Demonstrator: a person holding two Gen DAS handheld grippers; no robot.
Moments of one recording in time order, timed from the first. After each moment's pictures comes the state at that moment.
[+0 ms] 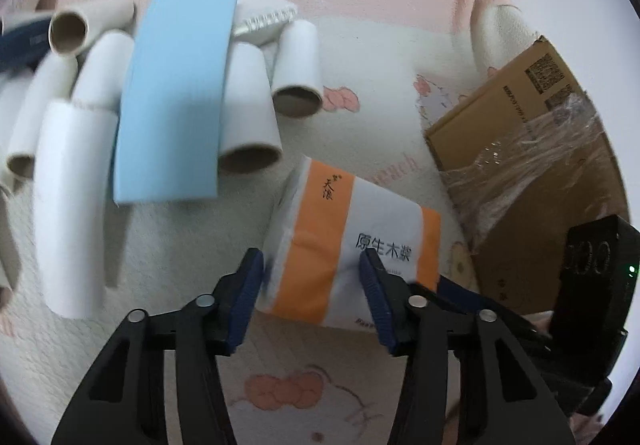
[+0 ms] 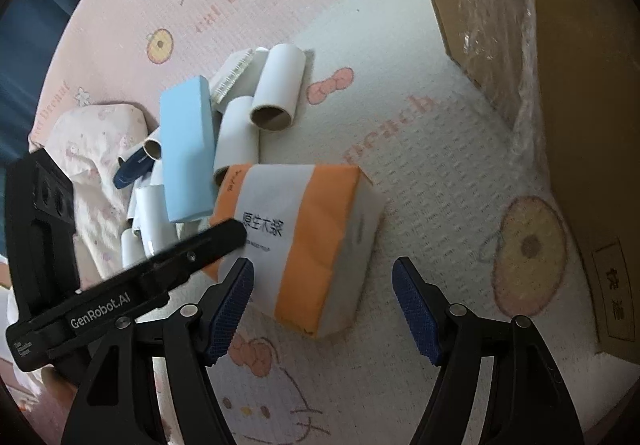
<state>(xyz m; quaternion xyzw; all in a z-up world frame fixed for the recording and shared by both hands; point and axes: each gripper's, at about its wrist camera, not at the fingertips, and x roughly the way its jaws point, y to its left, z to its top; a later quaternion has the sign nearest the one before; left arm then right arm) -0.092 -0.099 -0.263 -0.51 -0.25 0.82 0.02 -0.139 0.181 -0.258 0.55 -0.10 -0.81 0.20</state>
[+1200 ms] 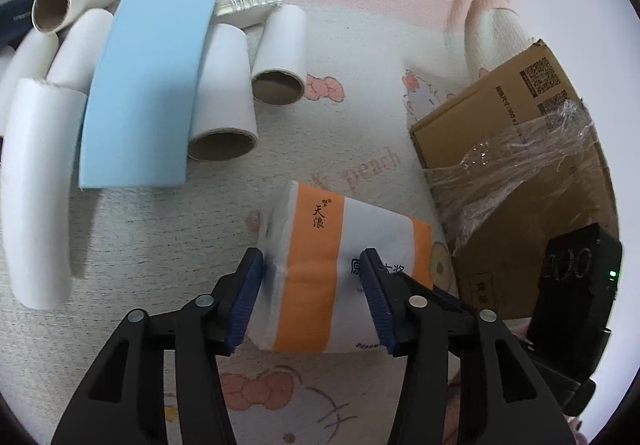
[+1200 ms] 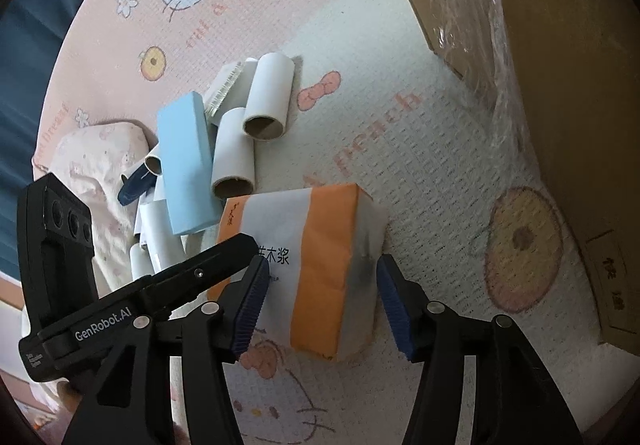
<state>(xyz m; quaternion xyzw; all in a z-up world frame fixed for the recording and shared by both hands) -0.099 -0.100 -0.271 -0.51 -0.28 0.81 0.04 -0.144 0.196 -0.261 0.56 -0.12 -0.80 0.19</state>
